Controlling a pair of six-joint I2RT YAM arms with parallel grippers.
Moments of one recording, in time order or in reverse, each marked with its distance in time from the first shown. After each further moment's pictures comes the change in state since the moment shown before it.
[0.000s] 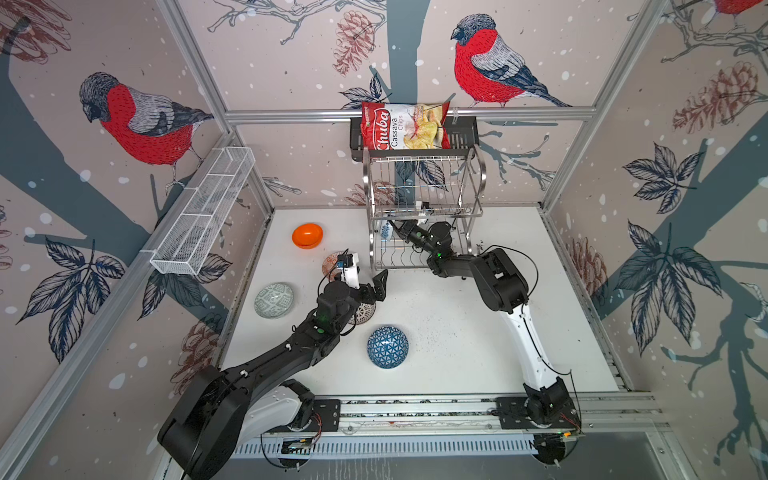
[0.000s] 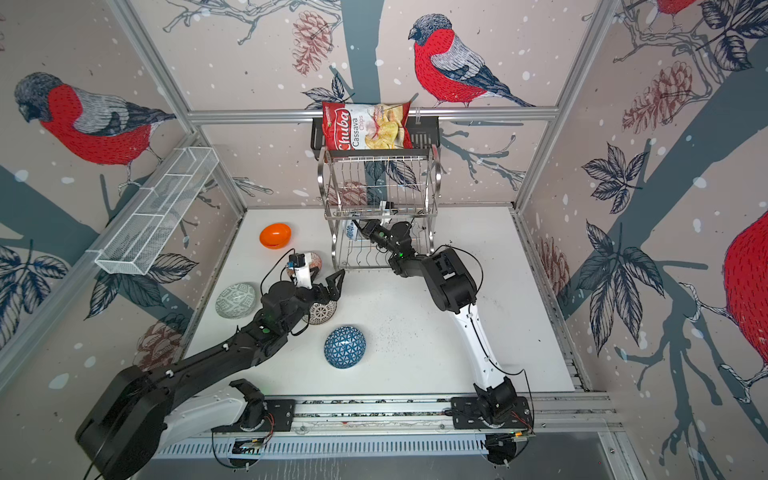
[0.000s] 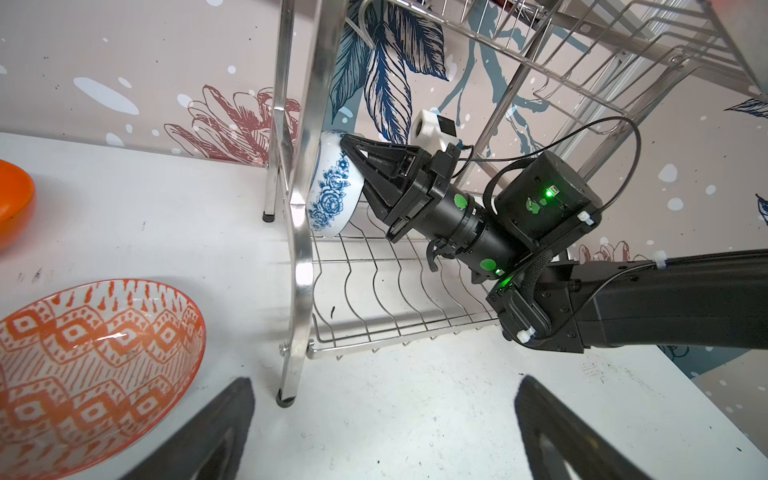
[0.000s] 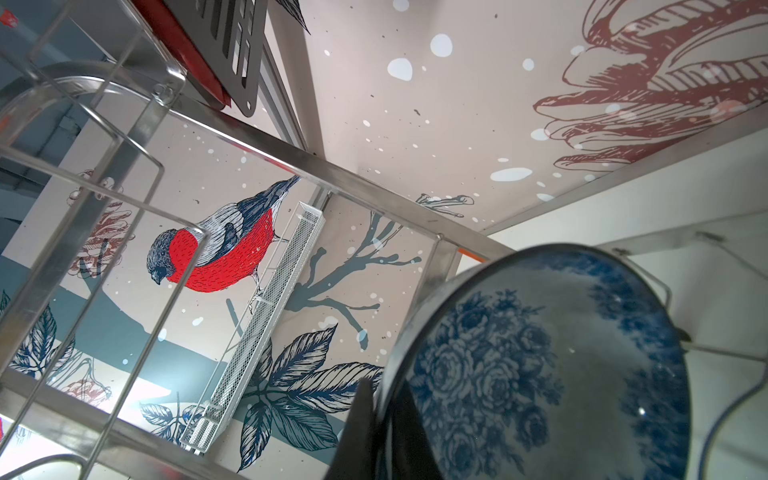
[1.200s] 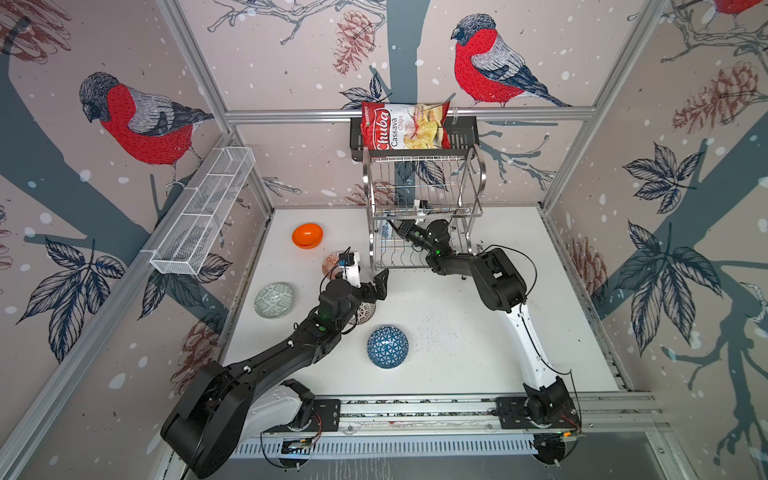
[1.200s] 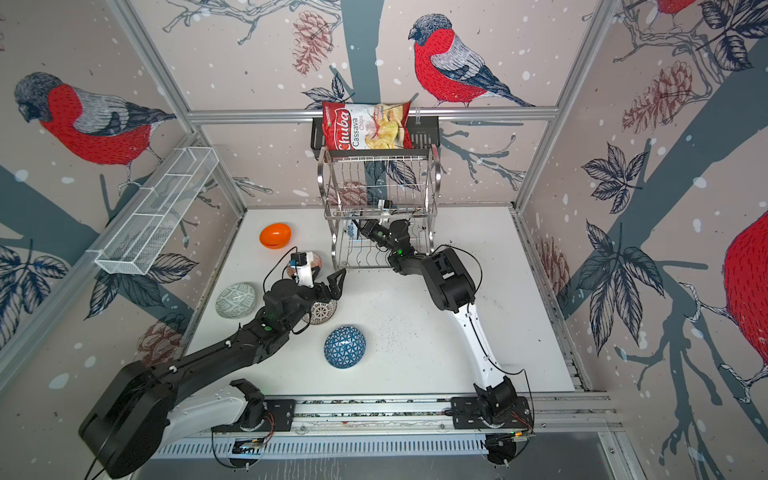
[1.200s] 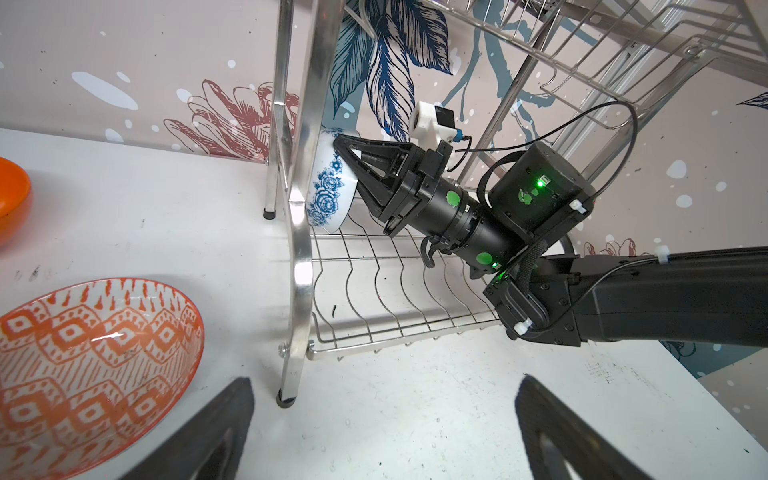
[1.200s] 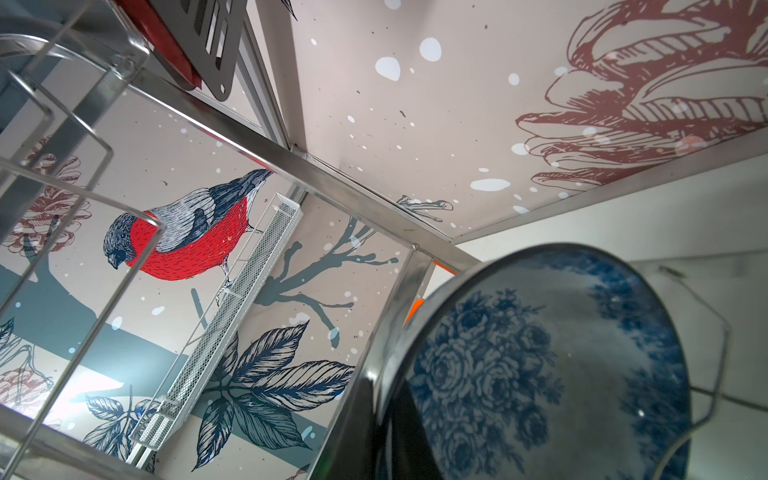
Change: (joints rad) left arm 0.000 0.028 0.017 -0.004 0.000 0.000; right arm -0.008 0.030 0.053 -0.074 -0.004 -0.114
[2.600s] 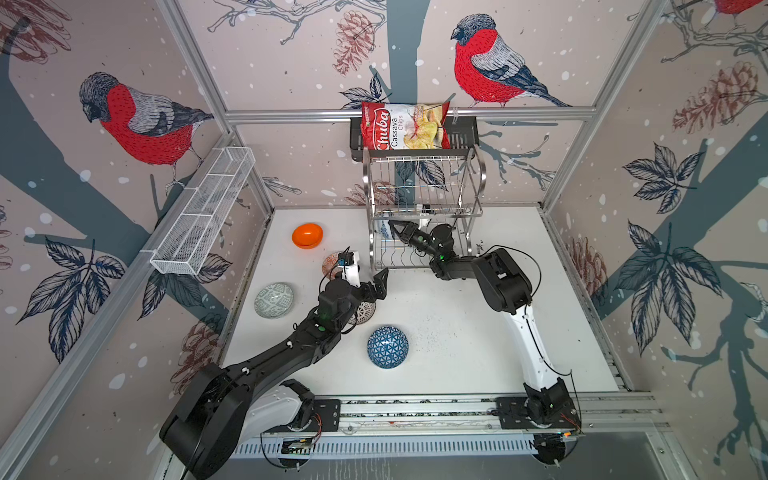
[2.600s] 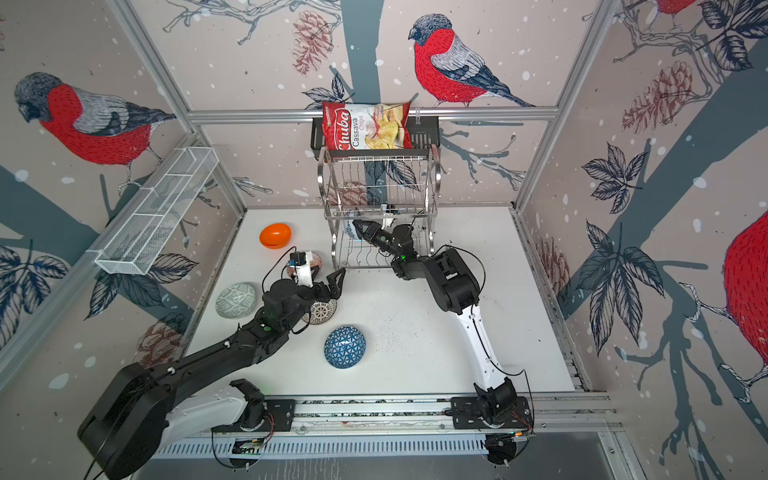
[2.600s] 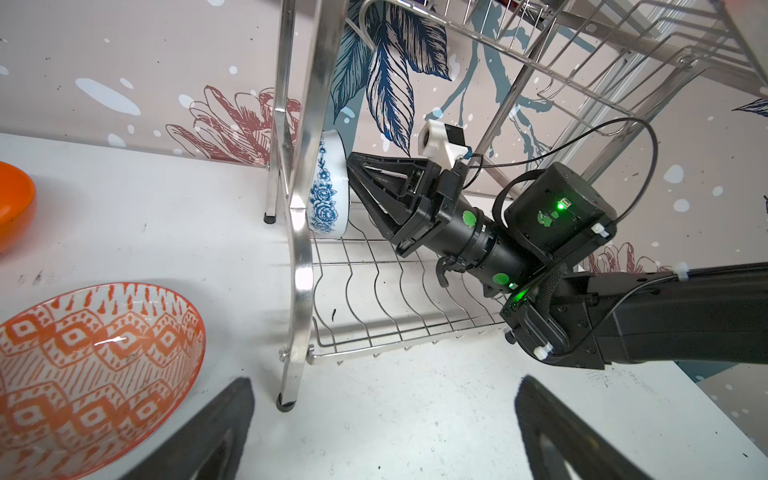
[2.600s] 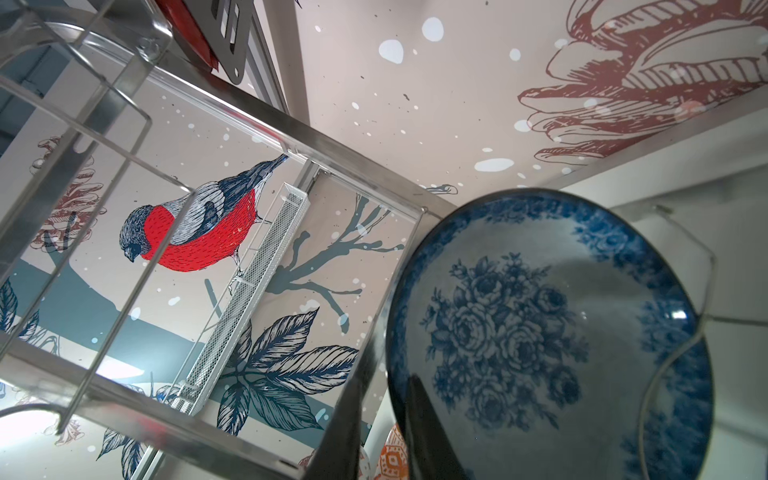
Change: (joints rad) left arm 0.000 -0.010 0.003 -0.004 -0.003 0.000; right arm 0.006 -0.081 -0.156 0.079 -0.006 0.030
